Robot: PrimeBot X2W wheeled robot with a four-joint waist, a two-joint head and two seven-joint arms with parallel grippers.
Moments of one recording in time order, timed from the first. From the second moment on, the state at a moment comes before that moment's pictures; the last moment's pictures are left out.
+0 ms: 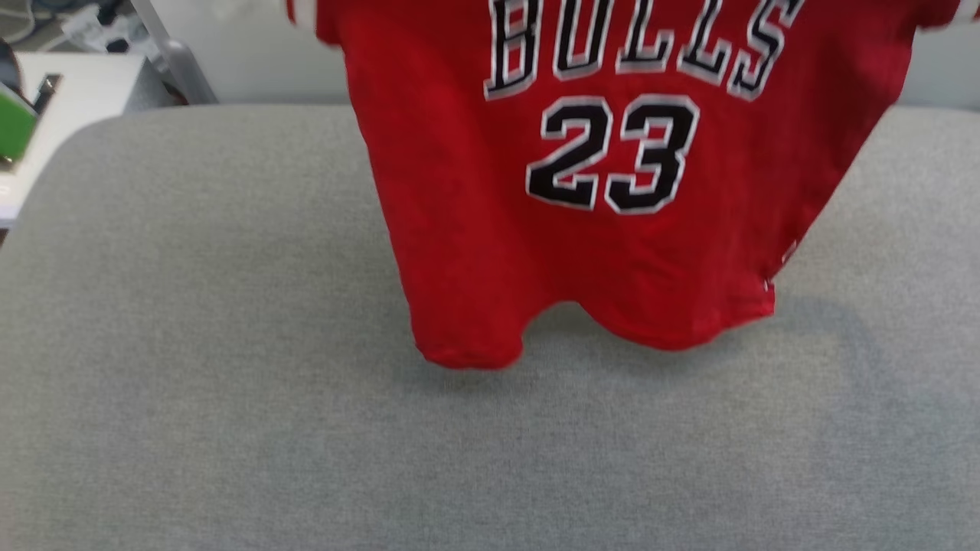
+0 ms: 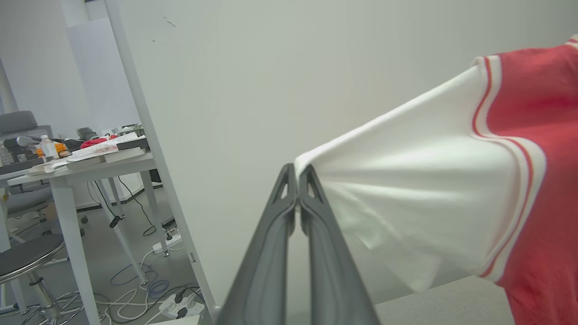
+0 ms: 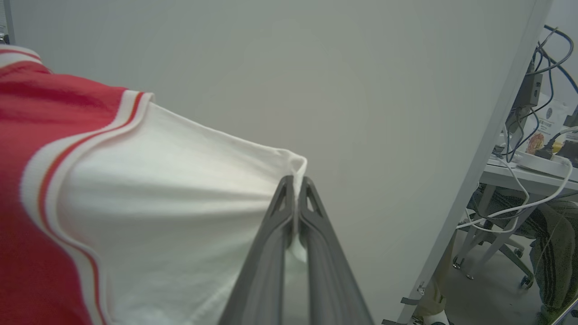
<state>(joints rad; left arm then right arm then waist) -0.95 1.07 -0.64 -0.13 -1.06 0.25 -0.06 -0.82 -0.69 -0.02 0.02 0.55 0.13 0.35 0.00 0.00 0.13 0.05</state>
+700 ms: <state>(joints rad) -1.67 0.84 -0.61 0.36 -0.87 0.04 -0.03 -1.58 -0.51 0.07 0.52 0.47 0.13 0.13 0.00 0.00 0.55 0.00</state>
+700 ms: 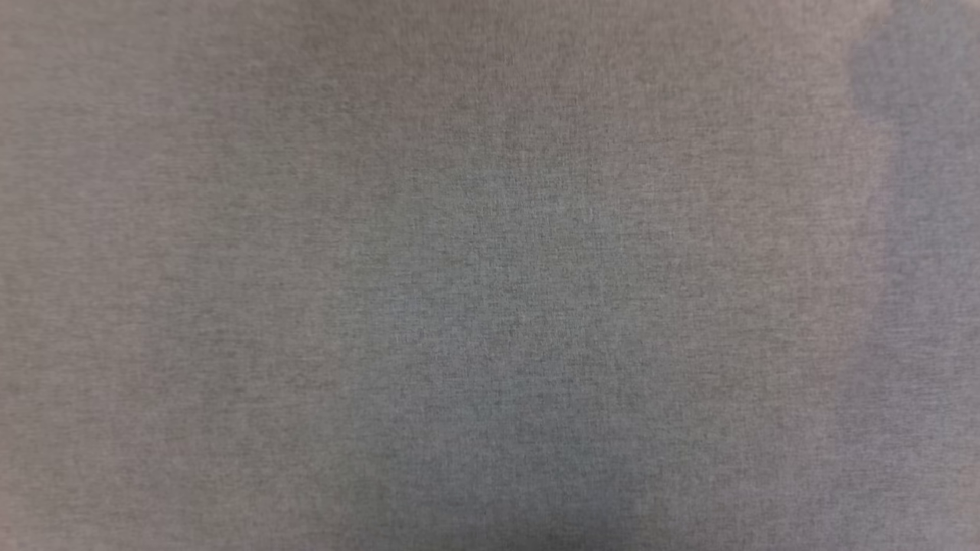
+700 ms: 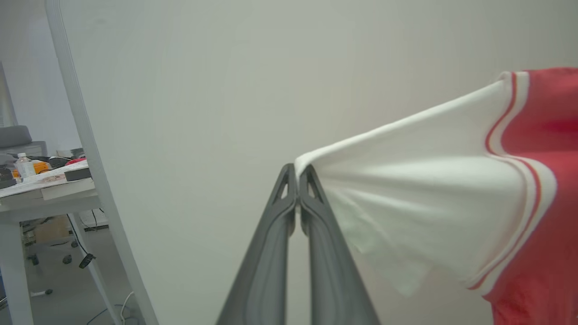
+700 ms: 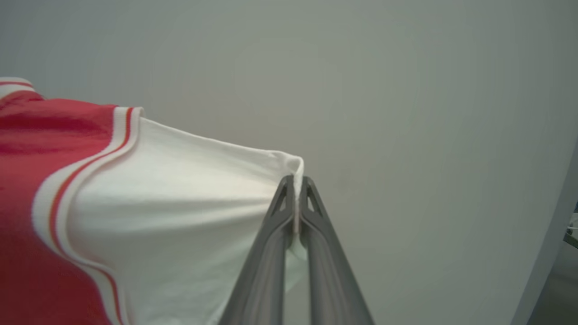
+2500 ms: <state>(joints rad) -0.53 0.49 -0.49 0.61 -0.82 -0.13 -0.21 -0.57 -0.67 0.47 0.54 0.86 0.13 -0.08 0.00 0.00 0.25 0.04</state>
